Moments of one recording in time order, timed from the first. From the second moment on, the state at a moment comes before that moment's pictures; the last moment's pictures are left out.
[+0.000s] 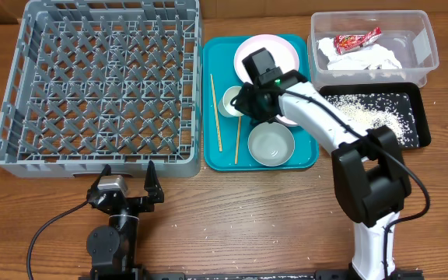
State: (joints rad) left arm 0.07 0.01 0.01 -0.07 0.06 -0.18; right arm 0.46 2.11 1.64 -0.70 -0.17 0.87
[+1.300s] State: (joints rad) left arm 0.07 1.38 1.06 -0.36 1.27 -1.10; right arm 0.21 1.64 1.64 -0.86 -0.74 0.61
